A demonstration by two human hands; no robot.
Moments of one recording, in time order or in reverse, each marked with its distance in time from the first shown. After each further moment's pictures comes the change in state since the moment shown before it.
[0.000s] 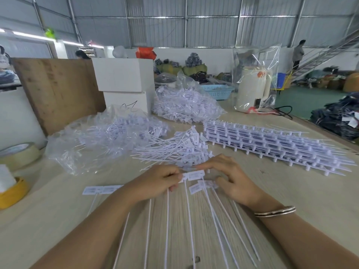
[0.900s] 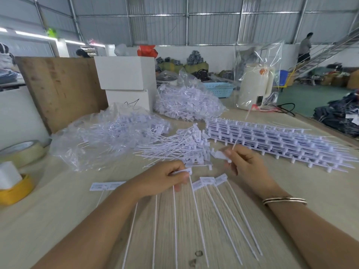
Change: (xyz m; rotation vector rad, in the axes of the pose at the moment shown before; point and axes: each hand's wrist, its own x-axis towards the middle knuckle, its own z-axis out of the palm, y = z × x) left_hand 0.001 -0.005 0.002 -0.023 -0.038 0.075; right_hand -0.002 0.008 -0.012 0.371 0.334 0.422
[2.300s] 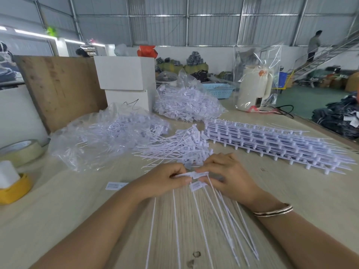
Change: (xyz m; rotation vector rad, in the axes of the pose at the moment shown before) left_hand 0.003 0.001 0.006 -0.024 0.007 -0.026; right_hand -0.004 0.003 0.020 -0.682 -0.202 -0.629
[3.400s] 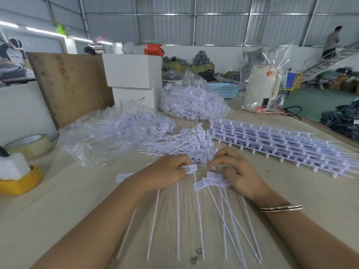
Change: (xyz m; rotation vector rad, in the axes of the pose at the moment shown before) left_hand 0.001 0.016 -0.008 0.182 0.047 -0.066; right_hand 0.002 0.003 -0.008 0.497 -0.019 0.253
